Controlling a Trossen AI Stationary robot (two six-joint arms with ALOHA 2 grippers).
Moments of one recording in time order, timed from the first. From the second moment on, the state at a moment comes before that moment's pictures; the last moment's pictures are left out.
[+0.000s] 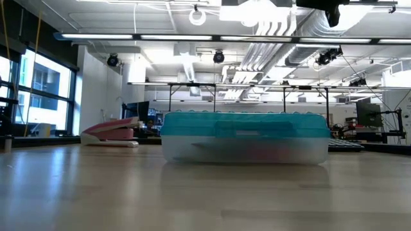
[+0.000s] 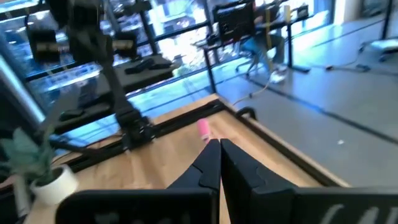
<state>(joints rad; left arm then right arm) 0.12 0.98 1.17 -0.45 -0.24 -0.35 -0.37 0.59 0.82 -0.34 -0.05 0.22</state>
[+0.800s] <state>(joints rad) 0.18 0.40 0.46 -0.10 -0.03 -0.37 -0.41 0.39 0.77 -0.33 0.18 0.26</state>
